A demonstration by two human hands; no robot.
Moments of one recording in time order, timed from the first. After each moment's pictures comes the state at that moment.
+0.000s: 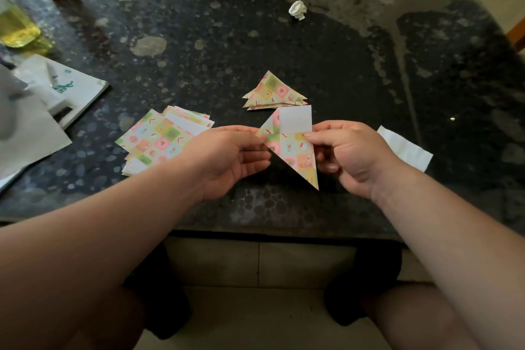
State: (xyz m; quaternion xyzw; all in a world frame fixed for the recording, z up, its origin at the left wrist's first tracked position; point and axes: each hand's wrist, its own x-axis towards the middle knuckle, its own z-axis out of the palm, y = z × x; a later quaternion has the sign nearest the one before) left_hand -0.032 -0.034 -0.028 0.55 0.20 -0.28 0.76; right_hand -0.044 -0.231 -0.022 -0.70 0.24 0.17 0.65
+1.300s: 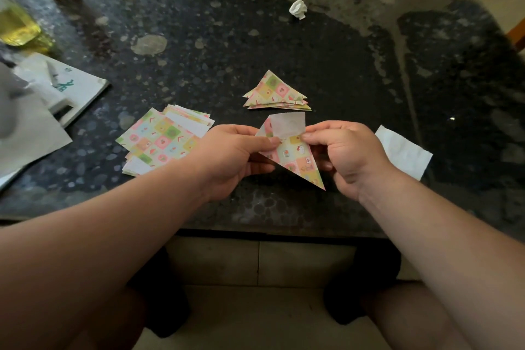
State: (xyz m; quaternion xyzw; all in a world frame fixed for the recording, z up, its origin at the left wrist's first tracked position) left_hand -0.038 -0.040 -0.025 0.61 0.15 -0.29 0.73; right_hand -0.054 -0.214 -0.010 -0.71 0.26 0.11 0.64
